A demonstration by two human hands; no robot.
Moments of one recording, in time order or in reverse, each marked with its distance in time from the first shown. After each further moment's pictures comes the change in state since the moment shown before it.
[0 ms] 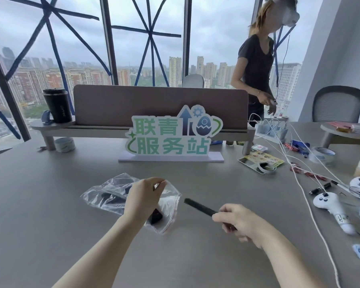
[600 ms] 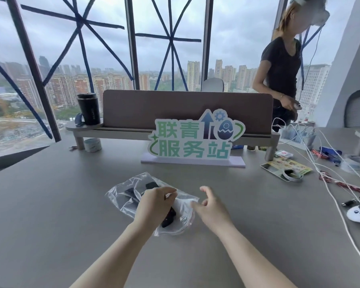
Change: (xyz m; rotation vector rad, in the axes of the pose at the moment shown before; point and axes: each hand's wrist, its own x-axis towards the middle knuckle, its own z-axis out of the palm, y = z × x) left_hand -0.016 -0.027 -0.022 0.038 -0.062 -0.057; right_hand 0.055 -0.043 0.103 -0.169 0.268 -0.285
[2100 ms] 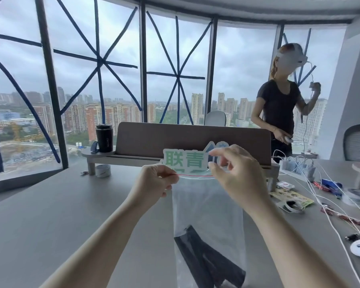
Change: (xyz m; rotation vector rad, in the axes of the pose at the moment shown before) left_hand 0.013 0.087 -0.122 -0.521 0.042 0.001; right_hand -0.060 -0.142 -0.125 -0.141 0.513 -0.741
